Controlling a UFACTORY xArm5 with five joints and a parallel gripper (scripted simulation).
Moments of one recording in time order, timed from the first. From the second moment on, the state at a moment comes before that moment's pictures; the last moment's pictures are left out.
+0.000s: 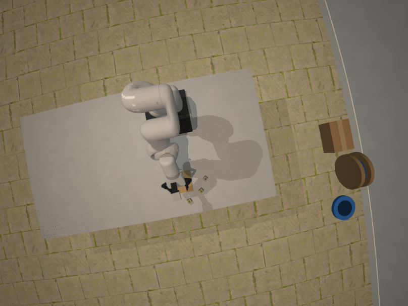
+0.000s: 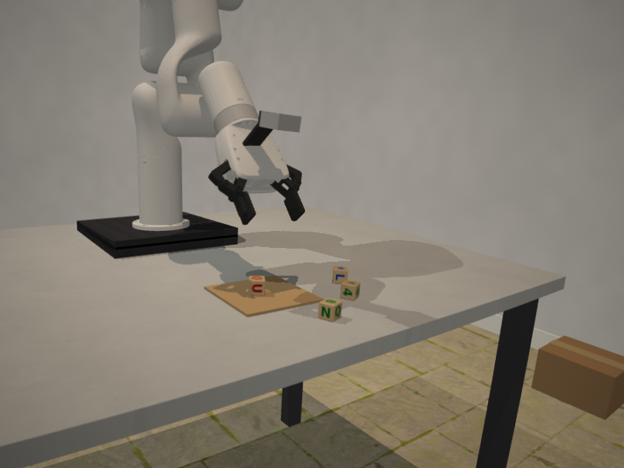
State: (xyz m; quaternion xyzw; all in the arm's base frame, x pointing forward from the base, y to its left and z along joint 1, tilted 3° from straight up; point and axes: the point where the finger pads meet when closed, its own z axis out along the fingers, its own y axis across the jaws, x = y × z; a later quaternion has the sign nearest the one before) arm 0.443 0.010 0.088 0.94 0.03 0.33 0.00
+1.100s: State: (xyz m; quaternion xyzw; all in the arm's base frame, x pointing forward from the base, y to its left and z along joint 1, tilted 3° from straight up) arm 0.528 0.031 0.071 0.98 0.12 0.13 0.01
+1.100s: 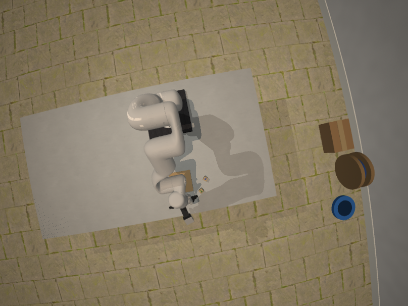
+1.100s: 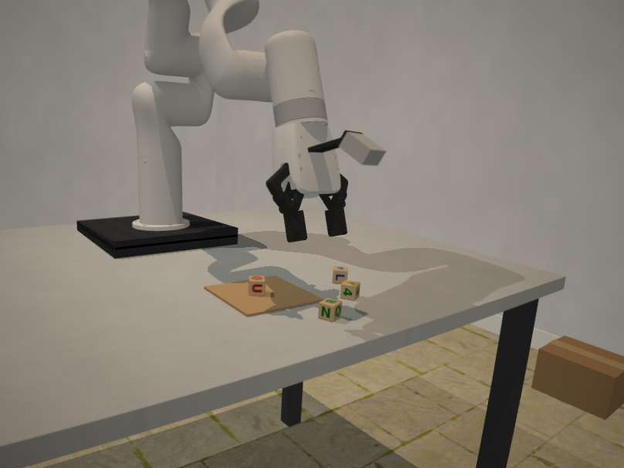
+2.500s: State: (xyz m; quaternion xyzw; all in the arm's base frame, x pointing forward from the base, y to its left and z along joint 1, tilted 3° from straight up) arm 0.547 0.046 0.095 0.98 0.19 -0.02 0.00
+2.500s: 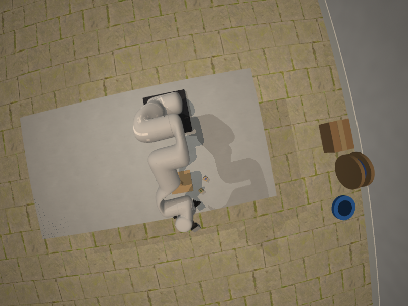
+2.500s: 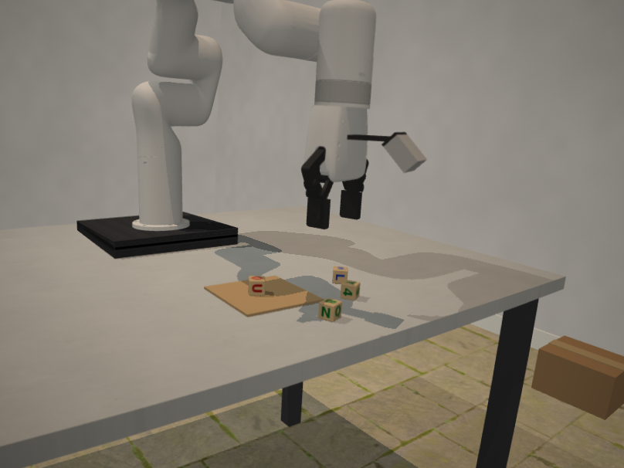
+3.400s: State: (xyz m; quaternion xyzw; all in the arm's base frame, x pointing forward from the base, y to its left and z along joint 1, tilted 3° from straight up) arm 0.547 0.046 0.092 0.95 0.30 -0.02 -0.01
